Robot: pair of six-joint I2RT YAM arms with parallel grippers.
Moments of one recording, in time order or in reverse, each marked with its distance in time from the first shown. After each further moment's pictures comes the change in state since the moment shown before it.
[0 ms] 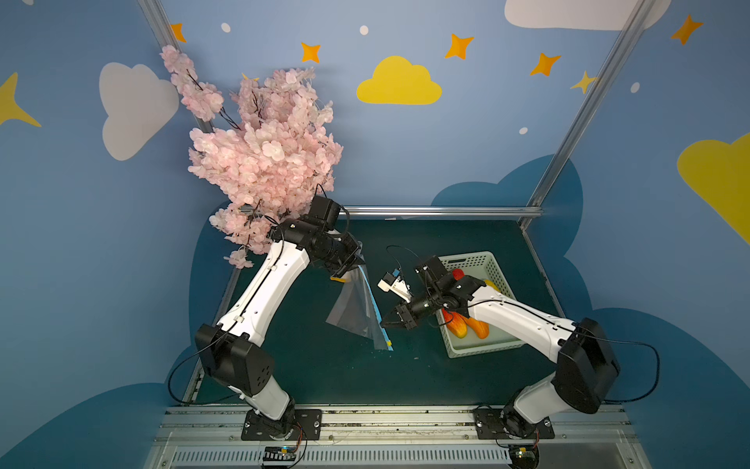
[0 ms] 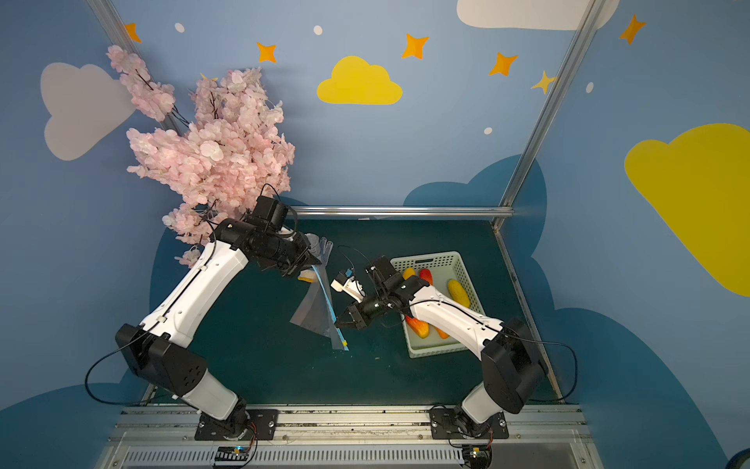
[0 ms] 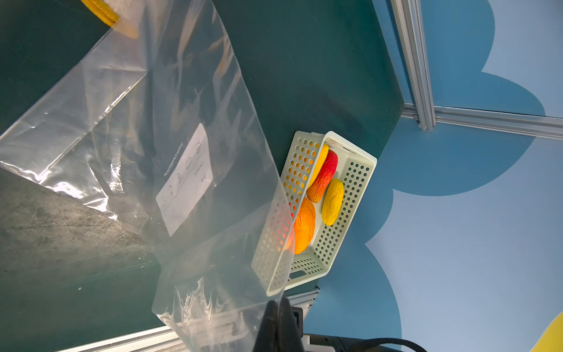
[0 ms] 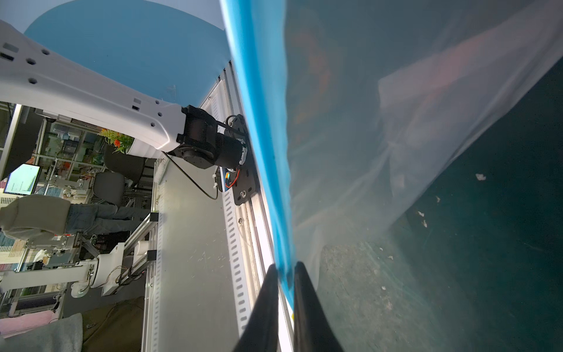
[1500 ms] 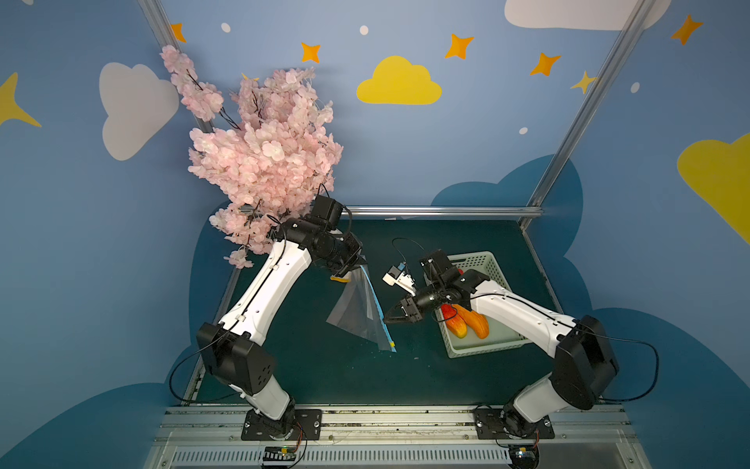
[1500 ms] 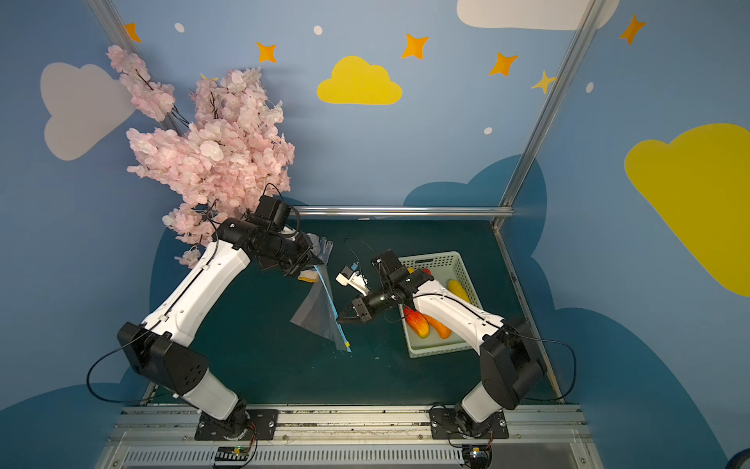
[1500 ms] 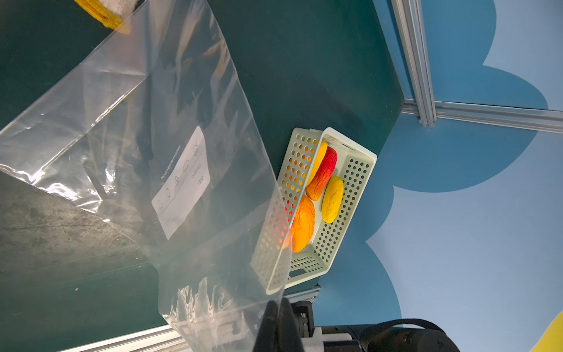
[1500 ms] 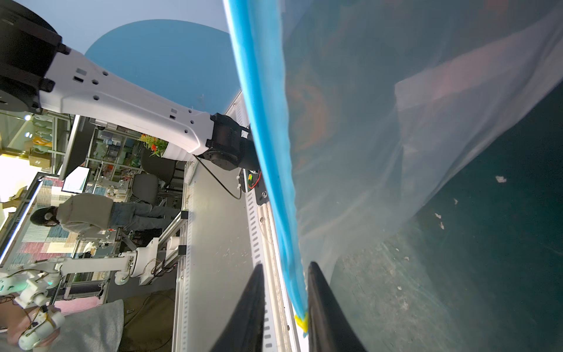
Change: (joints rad) left arm -0.013 0.009 0.011 0.000 0.000 0.000; right arm -0.056 0.018 0.027 -0.039 -0.143 -0.006
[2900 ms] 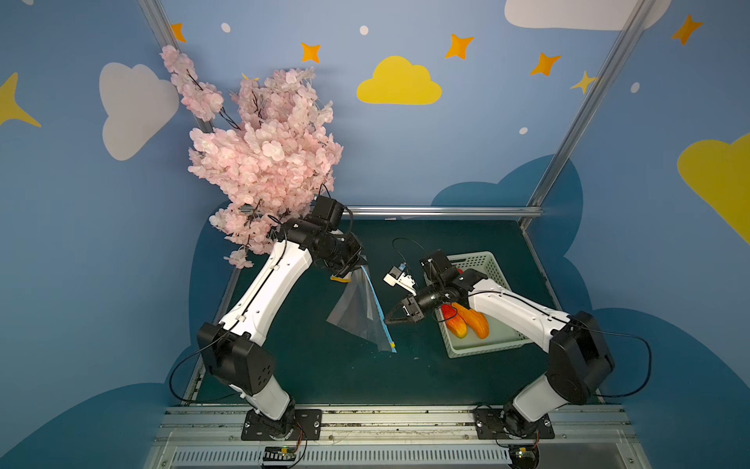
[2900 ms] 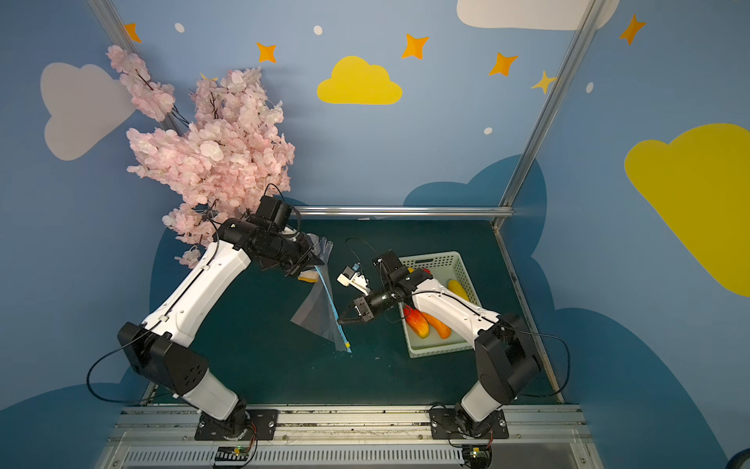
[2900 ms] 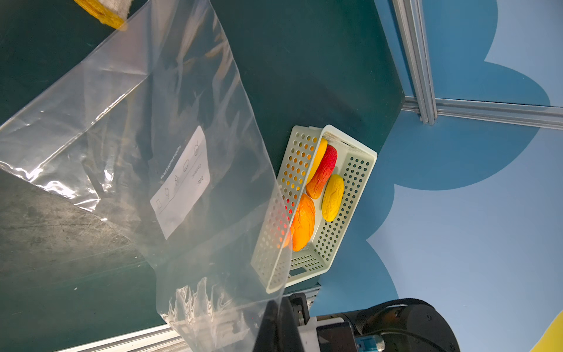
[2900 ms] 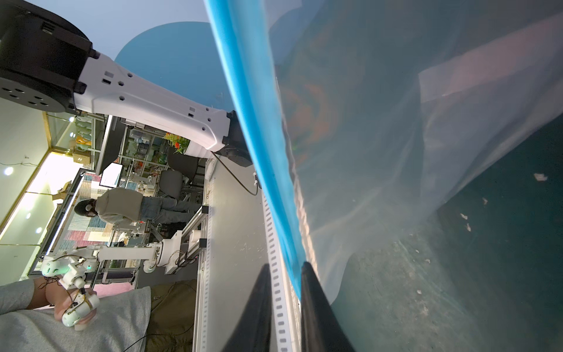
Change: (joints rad) left arm -0.007 0.000 0.000 0.000 0.000 0.000; right arm -0.031 0.034 -0.008 0.002 -0.093 -0.003
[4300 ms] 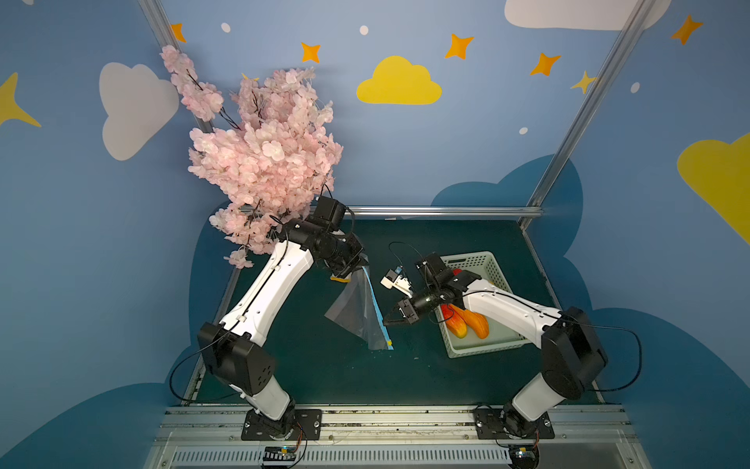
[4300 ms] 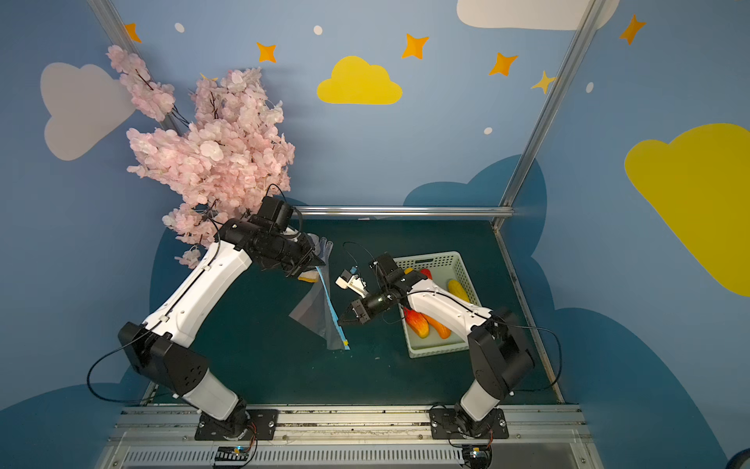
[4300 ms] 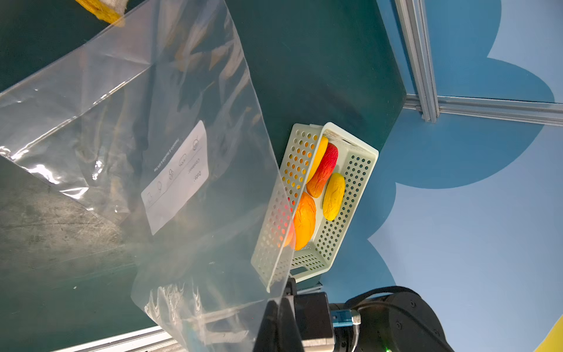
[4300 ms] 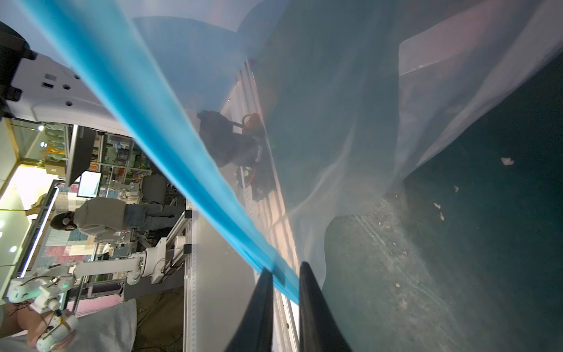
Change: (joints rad) left arm -0.013 0.000 0.000 0.000 -0.011 -0.008; right arm 0.039 0.033 -0.001 0.020 0.108 0.026
